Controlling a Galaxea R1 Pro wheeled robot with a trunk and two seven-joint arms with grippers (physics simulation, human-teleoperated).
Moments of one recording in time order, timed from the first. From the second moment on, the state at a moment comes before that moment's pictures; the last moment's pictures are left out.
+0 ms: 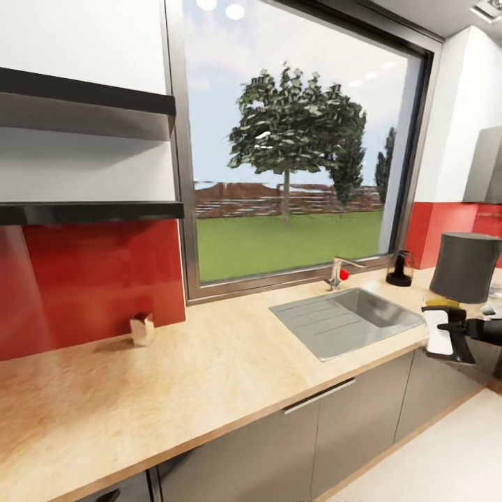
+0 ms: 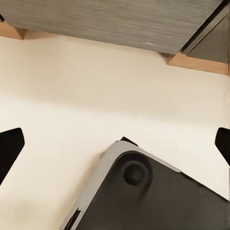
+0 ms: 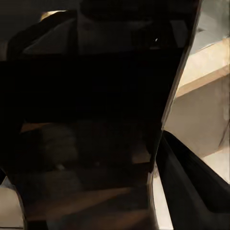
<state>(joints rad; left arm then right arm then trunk) 0.31 0.08 0.10 -0.42 0.52 -0.35 -0.07 -1.30 -0.75 0.13 0.04 0.02 0.42 0.99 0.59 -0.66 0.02</state>
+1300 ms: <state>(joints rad) 0.31 0.03 0.10 -0.41 0.63 -0.28 -0.05 -0.29 -0.31 0.13 0.03 0.08 -0.19 0.04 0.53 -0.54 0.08</state>
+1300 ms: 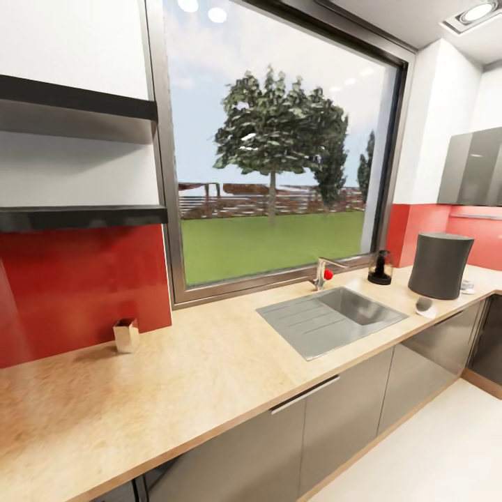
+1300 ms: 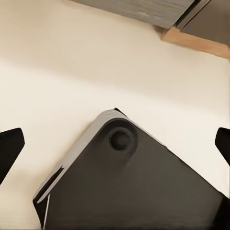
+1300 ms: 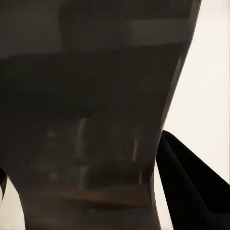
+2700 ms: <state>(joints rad) 0.31 -0.01 0.10 -0.34 0.61 -0.40 -0.05 -0.28 -0.35 0.13 0.03 -0.02 -0.36 0.03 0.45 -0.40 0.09</state>
